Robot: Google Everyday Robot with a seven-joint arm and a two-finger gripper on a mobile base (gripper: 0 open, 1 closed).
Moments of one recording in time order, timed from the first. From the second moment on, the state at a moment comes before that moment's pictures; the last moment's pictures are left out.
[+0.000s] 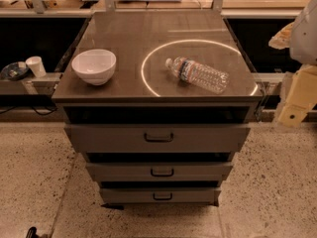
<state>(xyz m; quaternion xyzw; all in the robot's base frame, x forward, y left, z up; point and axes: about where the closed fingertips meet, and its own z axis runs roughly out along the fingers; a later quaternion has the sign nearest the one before) 0.438 -0.217 0.976 -0.60 0.78 -0.03 0.16</state>
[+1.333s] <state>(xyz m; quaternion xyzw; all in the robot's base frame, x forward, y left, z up) 0.447 -0.199 0.785 -0.59 0.74 0.20 0.27</state>
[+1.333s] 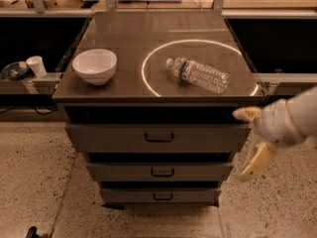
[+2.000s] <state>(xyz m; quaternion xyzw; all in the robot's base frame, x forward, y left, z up) 0.379 -0.123 0.680 -0.48 0.68 0.41 0.37</state>
